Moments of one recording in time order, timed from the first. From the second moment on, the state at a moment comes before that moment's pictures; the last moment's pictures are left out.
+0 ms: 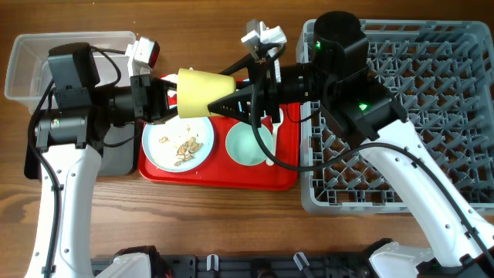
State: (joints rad) left arm 0.08 1.32 1.22 -0.63 1.53 -0.57; right arm 0.52 1.47 1.44 -0.22 -1.11 0.22
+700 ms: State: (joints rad) left arm 0.08 1.33 1.22 -0.65 0.98 -0.58; right arm 0.27 1.34 1.45 -1.25 -0.06 0.41
